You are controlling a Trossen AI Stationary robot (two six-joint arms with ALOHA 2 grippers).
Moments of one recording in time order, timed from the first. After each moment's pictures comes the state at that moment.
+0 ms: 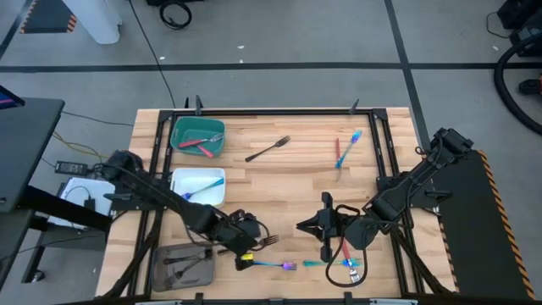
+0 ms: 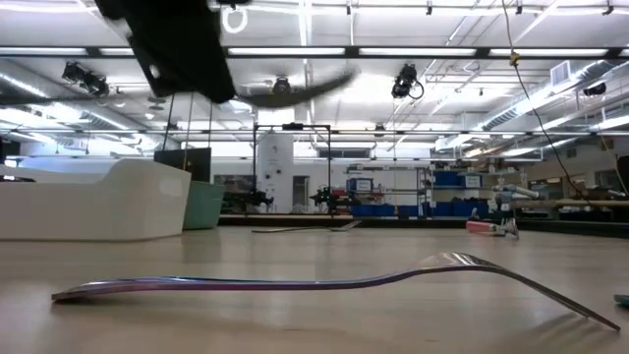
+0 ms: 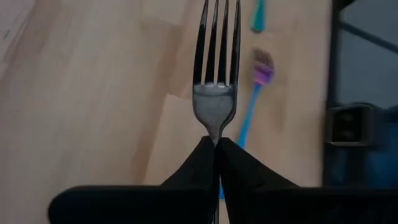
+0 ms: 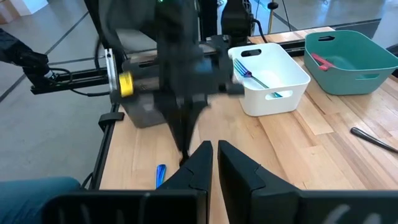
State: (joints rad) left arm -0.52 1.72 1.18 -0.38 -0.20 -0.75; right arm 0.68 1.42 1.03 -0.11 0.69 0.45
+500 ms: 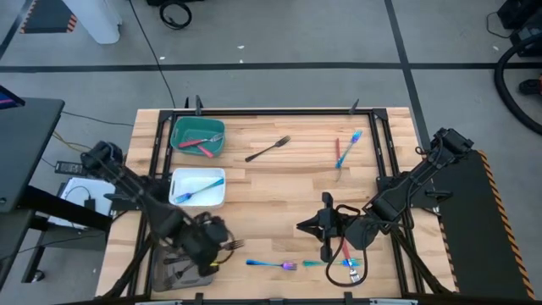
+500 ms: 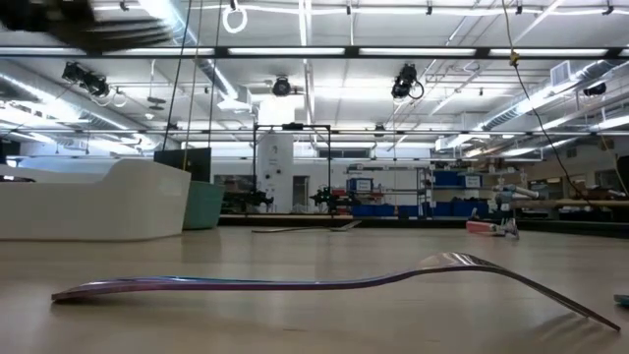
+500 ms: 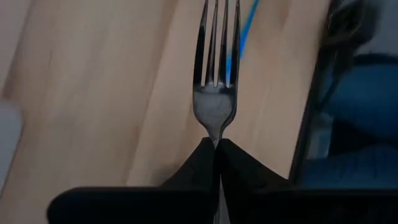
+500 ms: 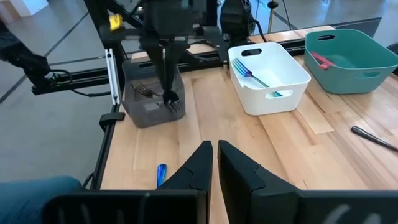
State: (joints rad) left arm -0.71 1.51 1.18 -0.79 -0.18 -0.97; right arm 0.68 1.42 1.03 -0.11 0.69 0.46
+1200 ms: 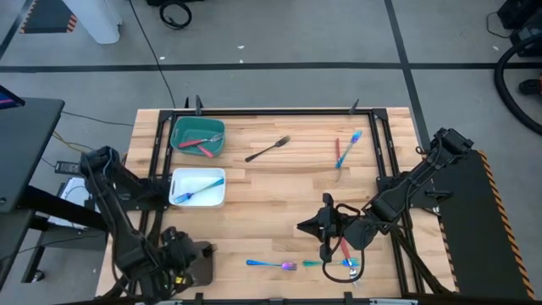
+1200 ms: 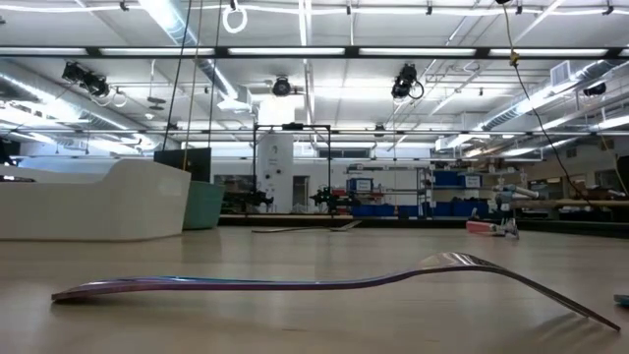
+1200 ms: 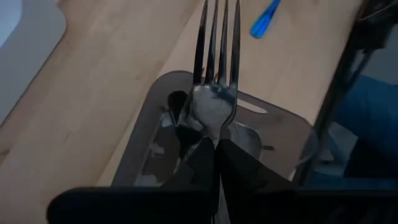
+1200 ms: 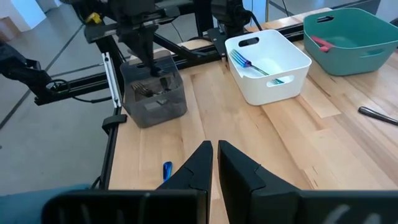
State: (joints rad) left arm -1.10 1.54 1.18 -1.00 -0.48 -1.56; right arm 0.68 1.42 1.00 -0.09 0.69 0.55
